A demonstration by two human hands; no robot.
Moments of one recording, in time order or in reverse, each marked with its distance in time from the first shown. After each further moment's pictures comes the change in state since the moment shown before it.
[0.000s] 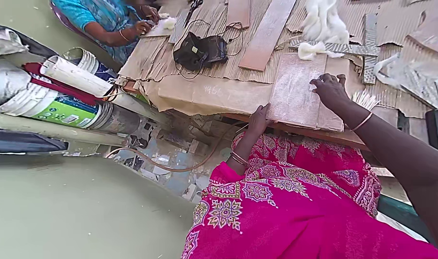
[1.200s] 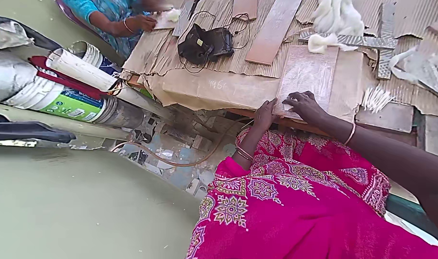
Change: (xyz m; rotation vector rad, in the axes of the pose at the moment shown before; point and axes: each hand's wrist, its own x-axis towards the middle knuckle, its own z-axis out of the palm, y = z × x) left_hand 0.001 -0.004 0.000 -0.038 0.027 0.027; right_hand -0.028 -0.067 0.044 0.154 0.029 -0.467
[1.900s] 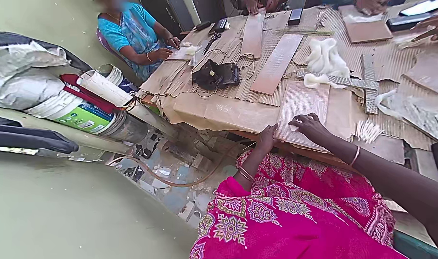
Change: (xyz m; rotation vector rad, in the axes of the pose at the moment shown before) left_hand 0.002 -0.001 -0.001 -0.022 -0.019 -0.023; right_hand 0.006 0.028 -0.013 -0.095 -0.001 -0.059
